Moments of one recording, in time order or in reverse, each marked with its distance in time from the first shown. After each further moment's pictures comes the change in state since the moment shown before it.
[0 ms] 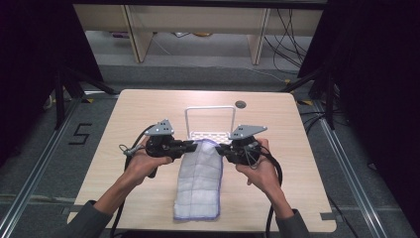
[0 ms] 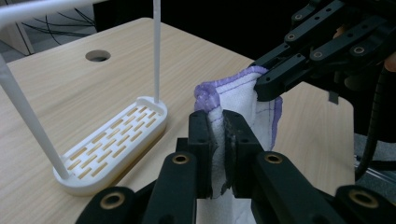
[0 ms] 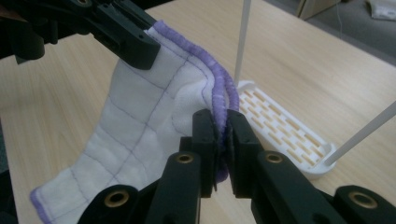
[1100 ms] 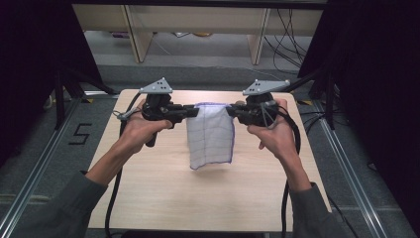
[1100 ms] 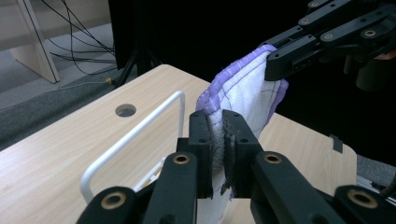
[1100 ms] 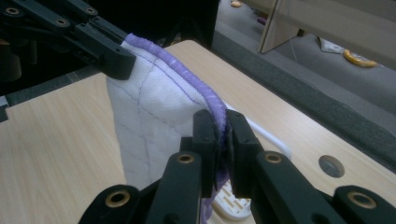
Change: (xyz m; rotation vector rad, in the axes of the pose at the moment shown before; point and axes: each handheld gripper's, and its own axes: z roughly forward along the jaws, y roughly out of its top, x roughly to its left) left arm 0.007 0.099 -0.021 -0.047 0.070 0.017; right arm -0.032 0.088 -0.061 -0.082 -0.114 0.002
